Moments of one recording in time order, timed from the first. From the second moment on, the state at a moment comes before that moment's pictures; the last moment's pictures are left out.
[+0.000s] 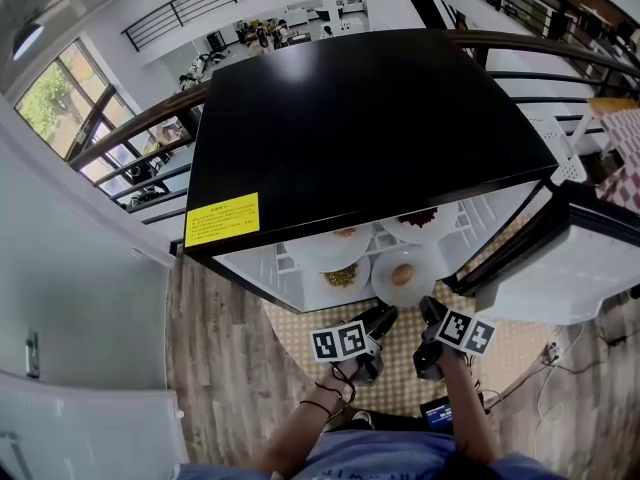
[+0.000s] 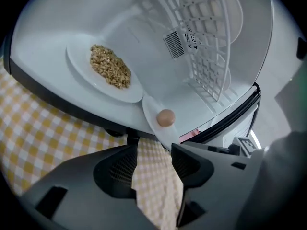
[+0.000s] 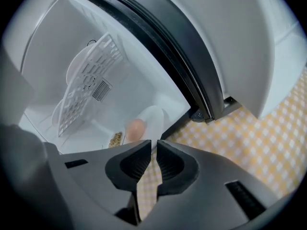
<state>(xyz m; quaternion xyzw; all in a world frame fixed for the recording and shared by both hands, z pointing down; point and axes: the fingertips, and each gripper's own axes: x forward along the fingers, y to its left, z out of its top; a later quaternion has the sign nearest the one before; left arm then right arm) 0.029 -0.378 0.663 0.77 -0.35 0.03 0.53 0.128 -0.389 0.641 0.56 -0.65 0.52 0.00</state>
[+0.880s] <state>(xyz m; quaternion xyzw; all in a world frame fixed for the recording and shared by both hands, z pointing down) 0.046 -0.387 0.656 0.71 -0.34 -0.08 0.61 0.119 -0.359 0.639 0.55 -0.68 0.49 0.04</state>
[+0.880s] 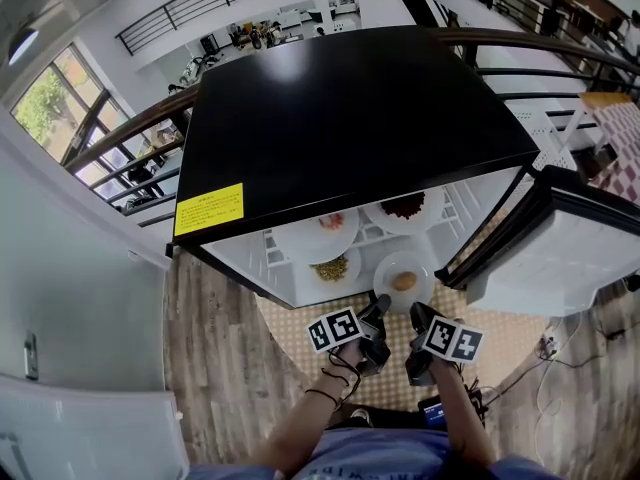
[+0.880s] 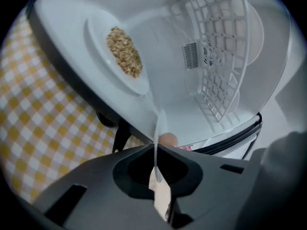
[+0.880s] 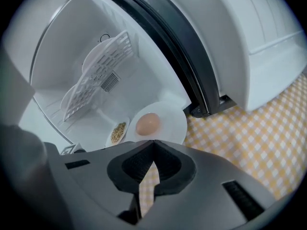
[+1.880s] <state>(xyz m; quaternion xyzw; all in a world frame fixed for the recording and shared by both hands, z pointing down) 0.009 -0.317 0.603 0.68 -0.31 -0.17 0.65 0.130 -0.296 0.597 0.55 -0.69 0.46 0.02</state>
